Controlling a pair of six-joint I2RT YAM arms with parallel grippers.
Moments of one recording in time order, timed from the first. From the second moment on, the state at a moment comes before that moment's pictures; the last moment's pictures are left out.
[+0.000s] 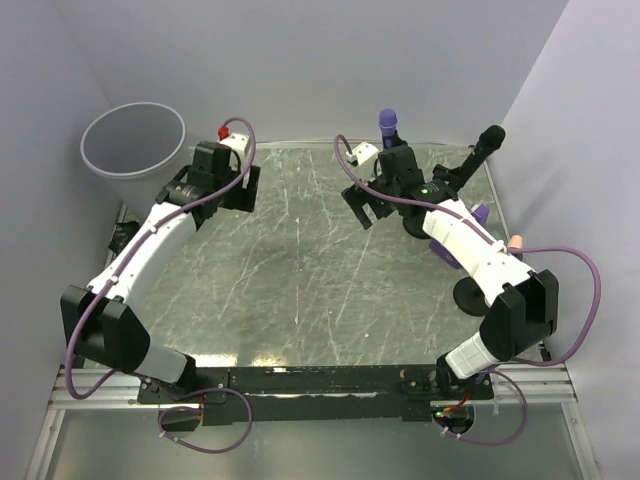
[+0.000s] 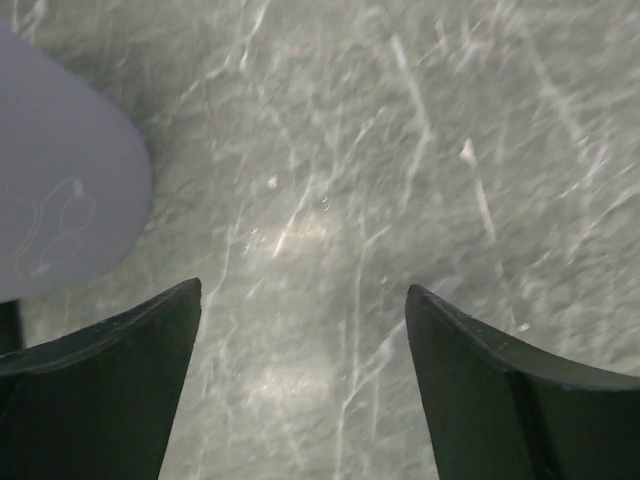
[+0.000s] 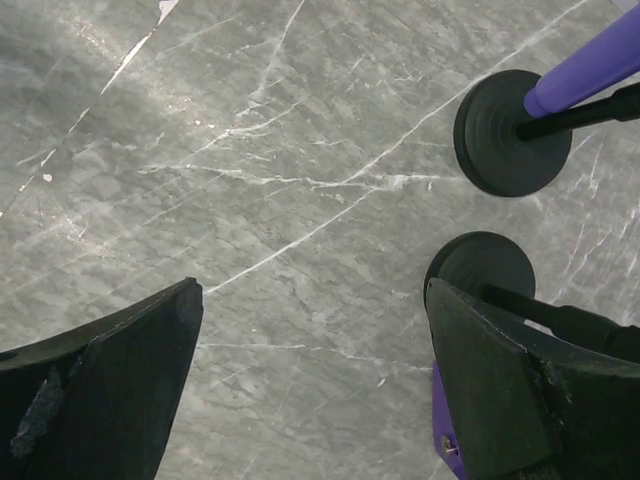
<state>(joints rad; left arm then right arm) -0.34 1.45 1.38 -0.57 -0.14 -0.04 0.45 1.50 1.39 -0.62 -0.03 -0.29</state>
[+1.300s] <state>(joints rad) 0.28 1.60 1.04 -0.33 -0.41 0.40 0.53 1.50 1.34 -0.68 -0.02 -0.31</state>
